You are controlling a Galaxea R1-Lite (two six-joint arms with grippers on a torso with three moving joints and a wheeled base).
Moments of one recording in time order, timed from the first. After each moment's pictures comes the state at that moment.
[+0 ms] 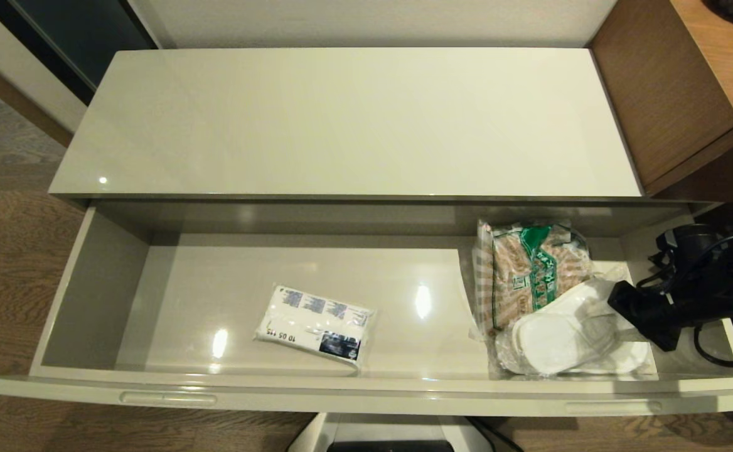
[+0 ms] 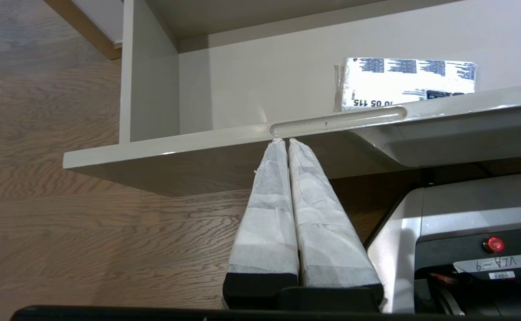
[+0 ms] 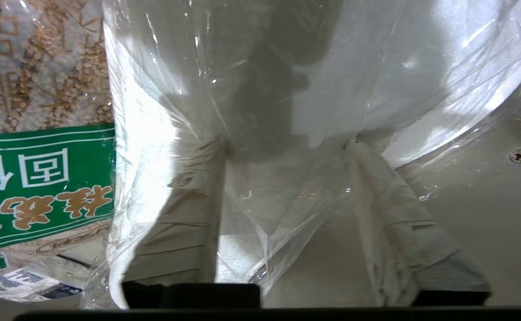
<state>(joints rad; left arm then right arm) 0.00 0.00 0.00 -0.05 -0.02 0.21 -0.22 2.05 -1.06 0.09 0.30 0.57</state>
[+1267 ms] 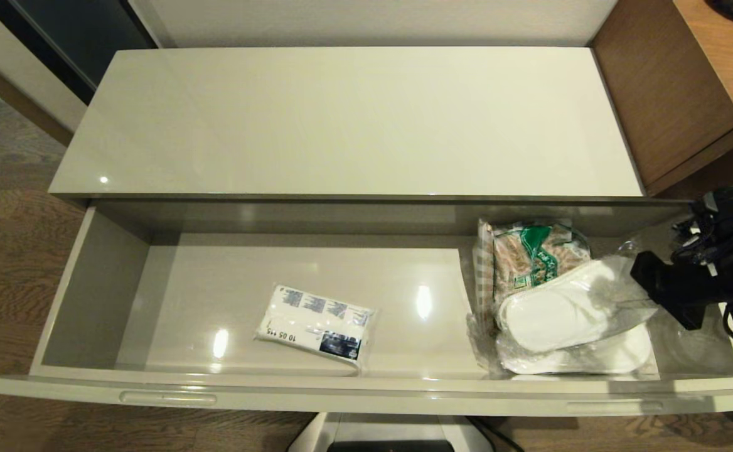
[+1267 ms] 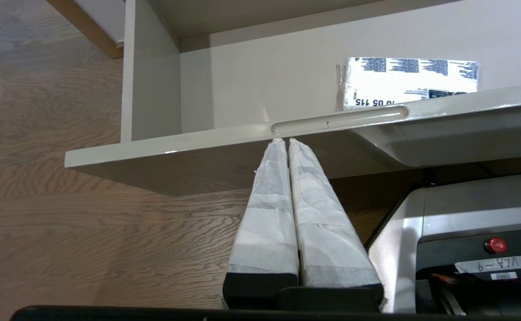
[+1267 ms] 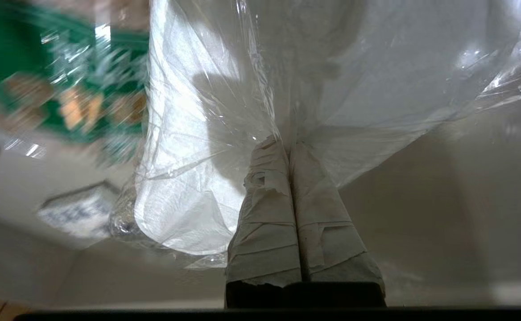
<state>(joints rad) 0.00 0.00 0.00 -0.05 -0.02 0.21 -0.22 1.82 -1.13 0.30 0.38 0.58</state>
